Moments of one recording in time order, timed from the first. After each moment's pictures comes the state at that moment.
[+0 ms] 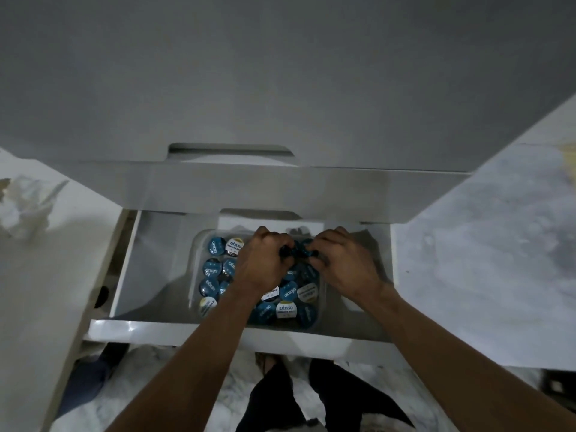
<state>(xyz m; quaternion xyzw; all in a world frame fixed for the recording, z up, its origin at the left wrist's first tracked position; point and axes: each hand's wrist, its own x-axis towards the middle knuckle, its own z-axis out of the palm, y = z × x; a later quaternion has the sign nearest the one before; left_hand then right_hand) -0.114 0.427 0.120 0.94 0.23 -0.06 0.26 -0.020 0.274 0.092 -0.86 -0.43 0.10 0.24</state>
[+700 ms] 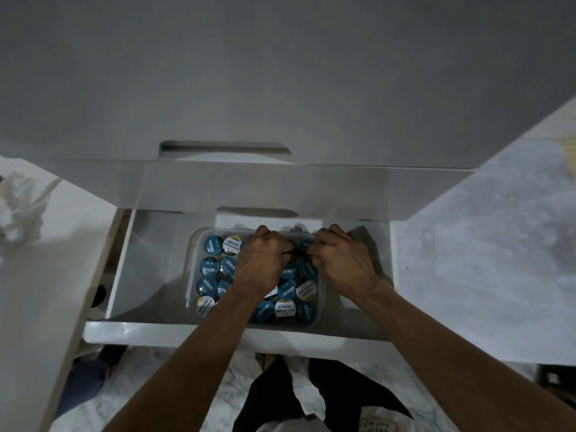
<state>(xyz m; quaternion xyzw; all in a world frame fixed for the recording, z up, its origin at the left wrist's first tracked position) -0.114 0.431 0.096 0.97 0.15 -0.04 0.20 -0.019 0.279 0.091 -0.87 -0.46 0.08 0.16</state>
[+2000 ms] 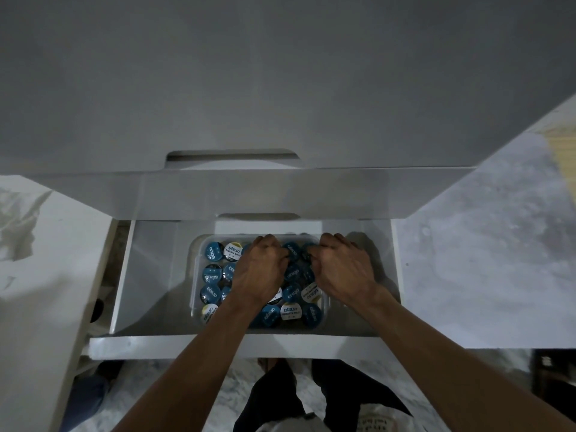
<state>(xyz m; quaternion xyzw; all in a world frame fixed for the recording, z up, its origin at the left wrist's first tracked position) -0.126 0.440 0.095 0.96 0.15 -0.03 0.22 -0.038 0.285 0.103 -0.90 -0.40 0.12 0.11</state>
